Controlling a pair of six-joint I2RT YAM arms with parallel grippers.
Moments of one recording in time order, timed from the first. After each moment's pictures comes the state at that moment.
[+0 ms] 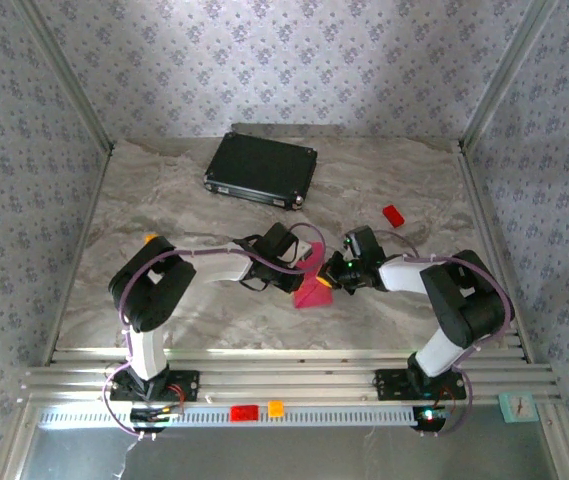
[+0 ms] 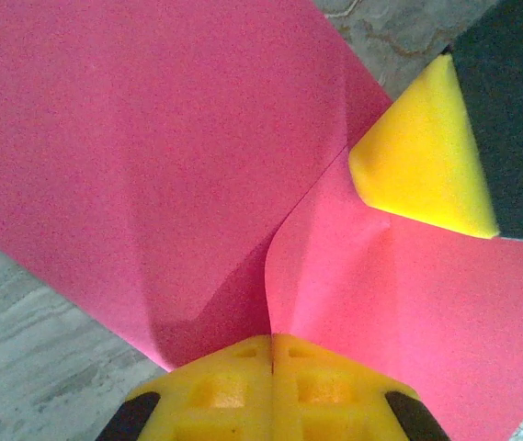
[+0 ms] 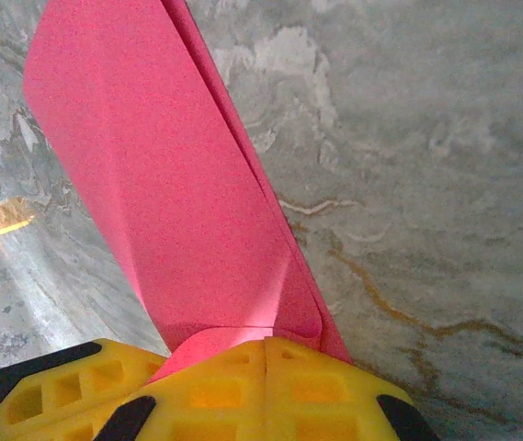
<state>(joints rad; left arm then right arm) -0.84 1.86 1.05 -0.24 0.27 -0.24 0.44 1.61 0.61 0.07 -0.47 1.05</state>
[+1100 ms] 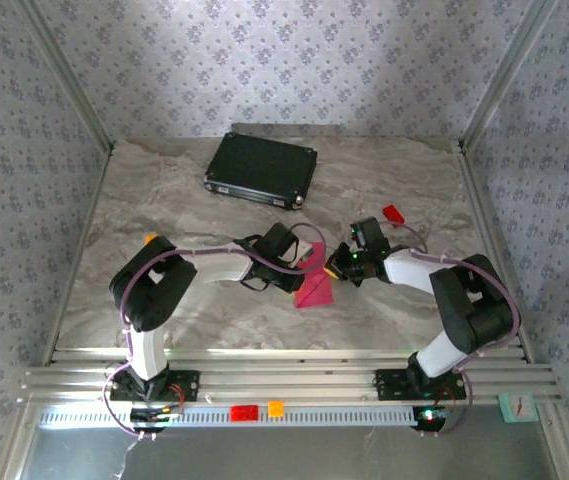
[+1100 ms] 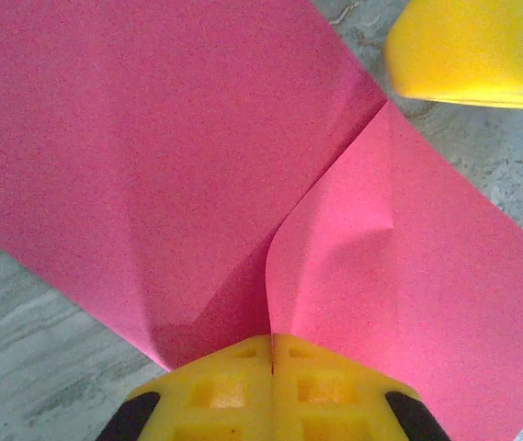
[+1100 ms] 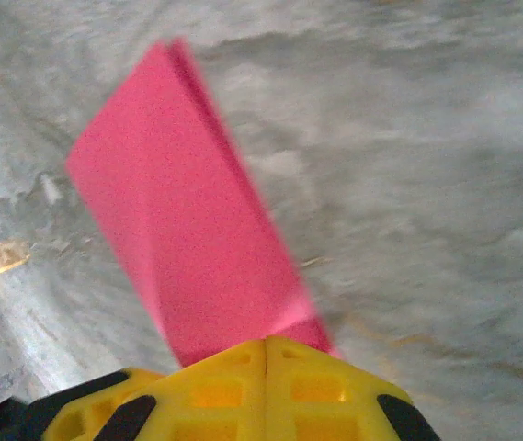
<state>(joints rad) -0.84 1.86 1.05 -0.23 0.28 -0.24 0.42 1.56 0.70 -0.10 -0.40 1.01</state>
